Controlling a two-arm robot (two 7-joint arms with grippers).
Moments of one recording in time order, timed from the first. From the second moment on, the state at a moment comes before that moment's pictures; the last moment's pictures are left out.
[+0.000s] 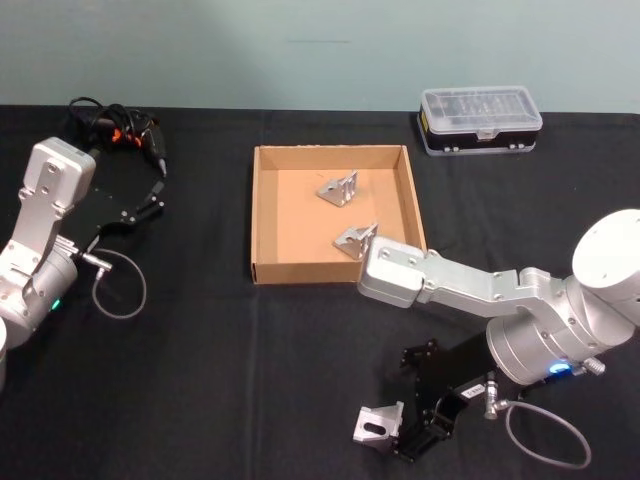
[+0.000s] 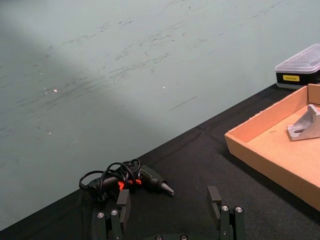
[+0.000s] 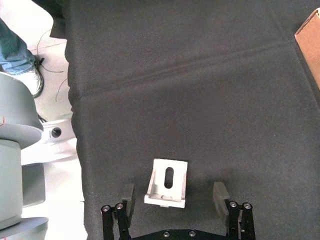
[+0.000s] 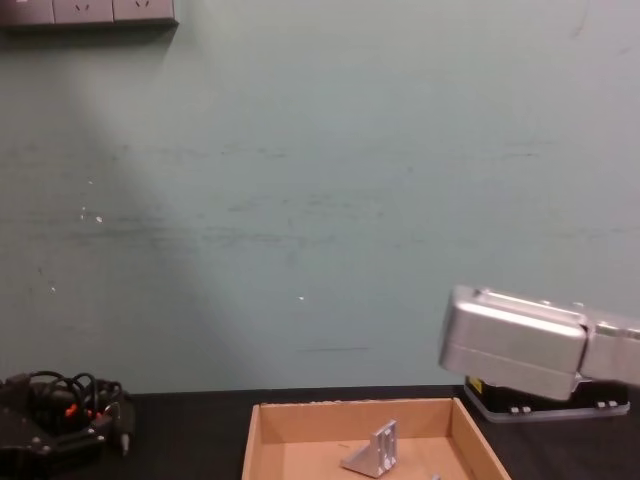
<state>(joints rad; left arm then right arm) -0.20 0.60 0.45 -1.41 -0.25 -0.12 0.03 0.64 0.81 -0.98 -1.86 0.31 0.82 0.83</state>
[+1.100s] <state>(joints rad) -0.20 0.60 0.45 -1.41 -0.25 -0.12 0.03 0.63 0.80 -0.98 -1.86 0.30 0.81 0.84</state>
